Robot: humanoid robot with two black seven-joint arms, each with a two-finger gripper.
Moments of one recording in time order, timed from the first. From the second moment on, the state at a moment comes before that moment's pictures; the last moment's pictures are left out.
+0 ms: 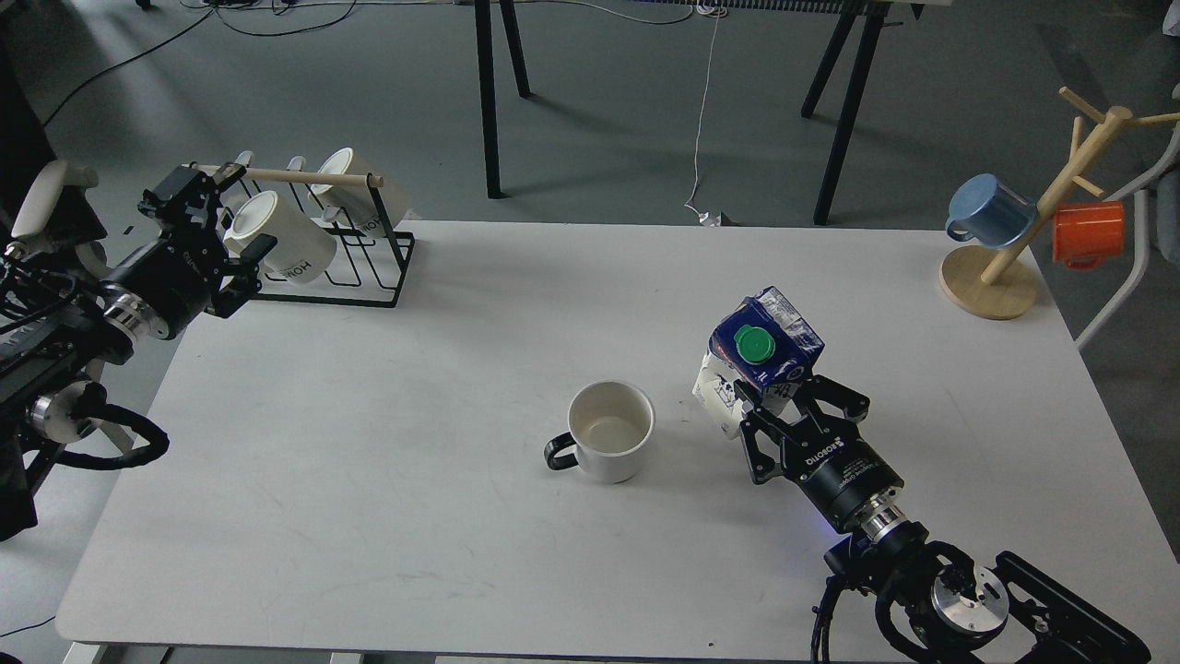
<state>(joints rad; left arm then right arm) -0.62 0.58 -0.59 -0.58 0.39 -0.49 -0.49 0.16 -0.22 0.79 1.11 0.41 0.49 0.01</state>
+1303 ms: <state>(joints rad) -0.62 0.58 -0.58 -0.56 0.39 -0.49 -0.49 0.12 -0.17 0.75 1.10 0.35 0.49 0.01</state>
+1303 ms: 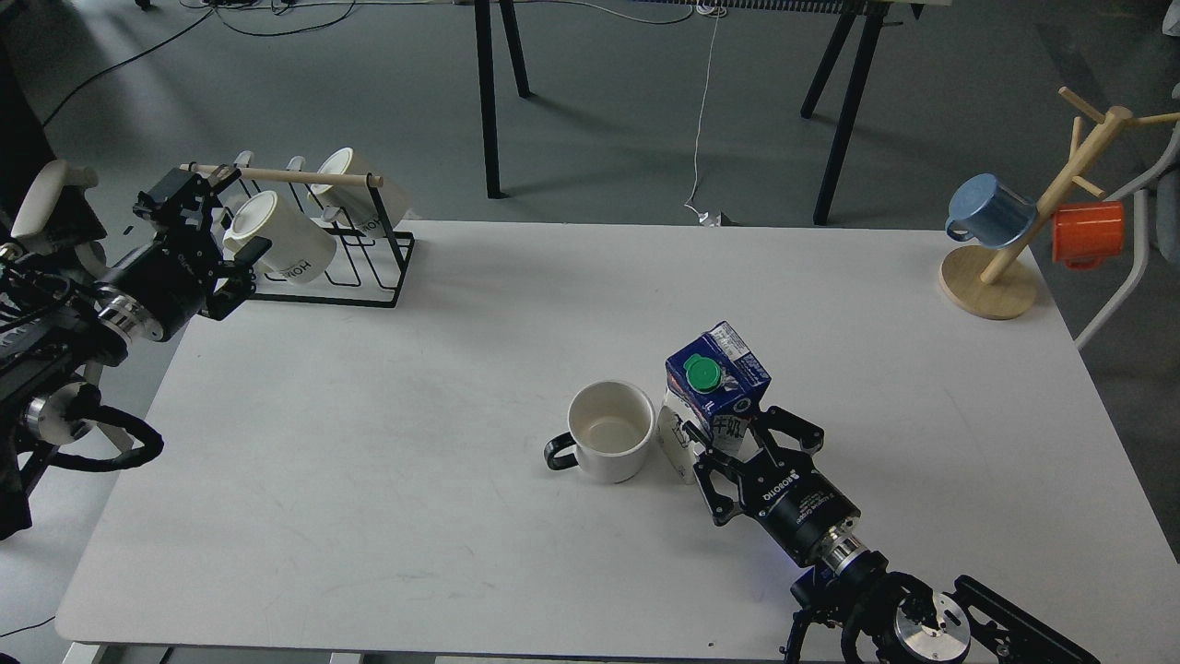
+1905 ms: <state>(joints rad) -0.62 0.58 -0.58 -0.55 0.39 -0.49 -0.49 -0.06 -0.33 0.78 1.33 0.36 0.49 0.01</state>
